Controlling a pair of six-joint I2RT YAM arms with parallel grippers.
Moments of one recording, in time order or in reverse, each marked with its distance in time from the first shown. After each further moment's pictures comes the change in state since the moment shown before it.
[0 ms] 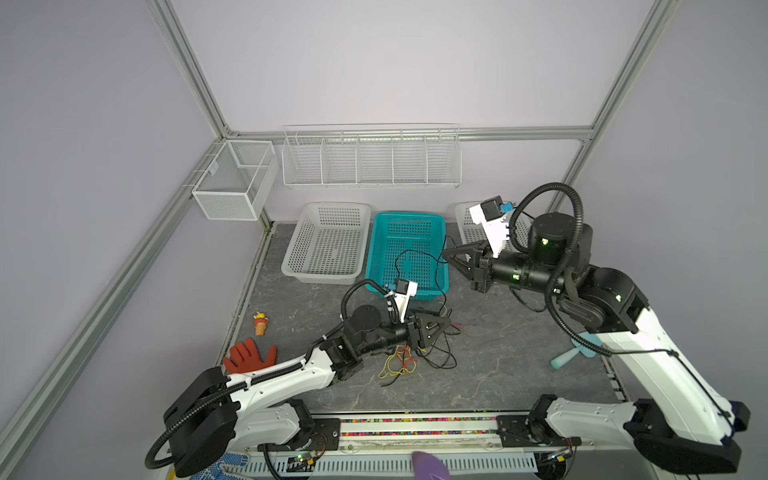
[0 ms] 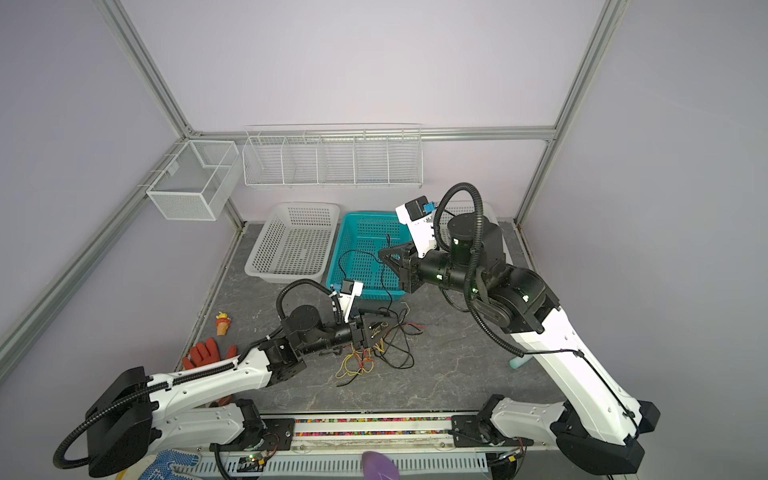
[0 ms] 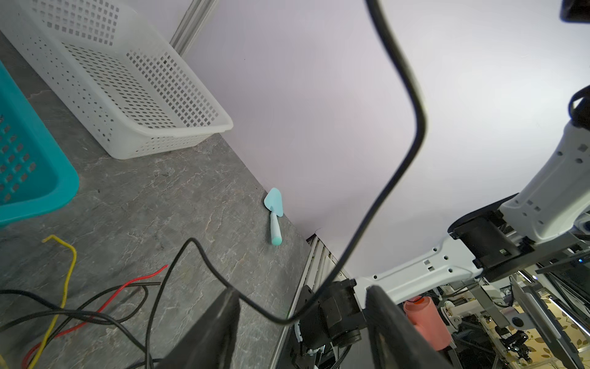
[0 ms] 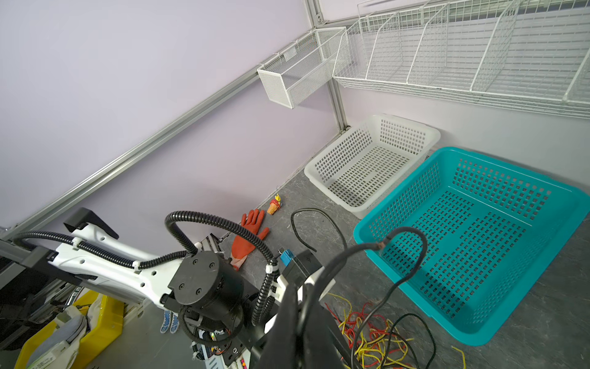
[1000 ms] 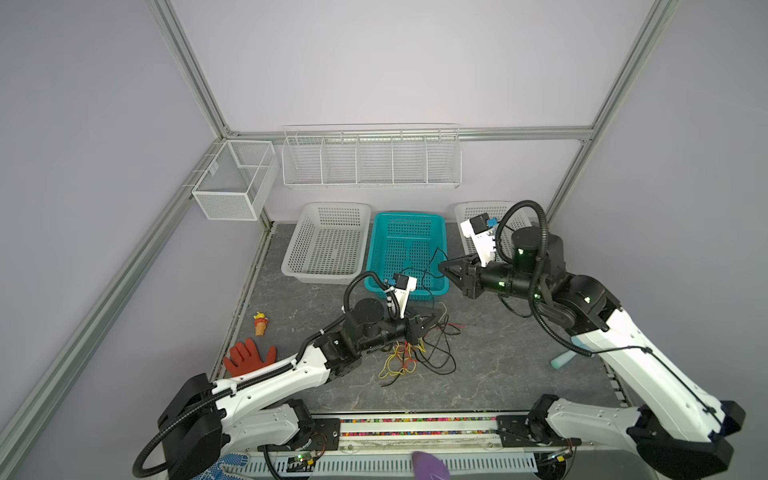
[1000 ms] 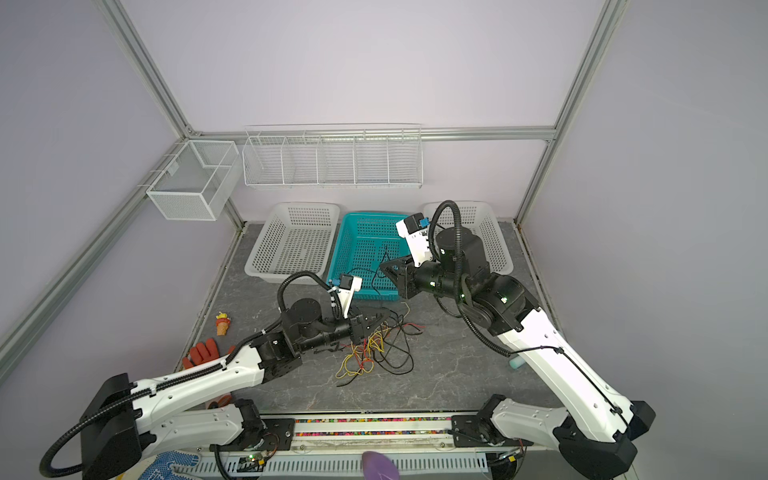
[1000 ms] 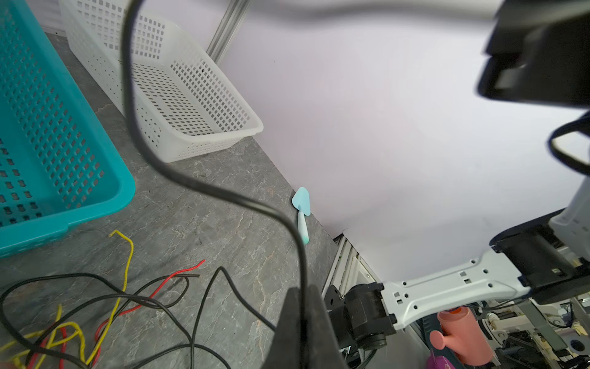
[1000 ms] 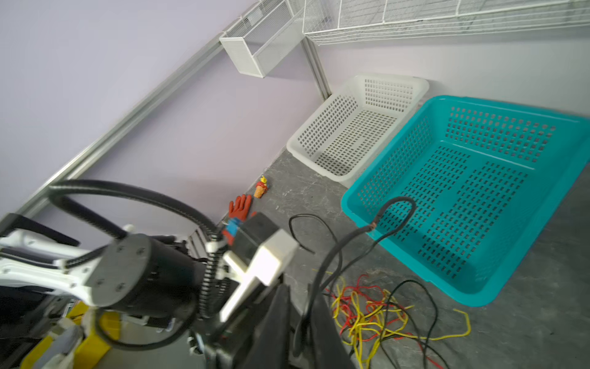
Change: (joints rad) left arm 0.000 -0.091 0.092 -0.281 -0.089 0.069; right arm -0.075 -0.048 -0.254 0.089 0.003 0.077
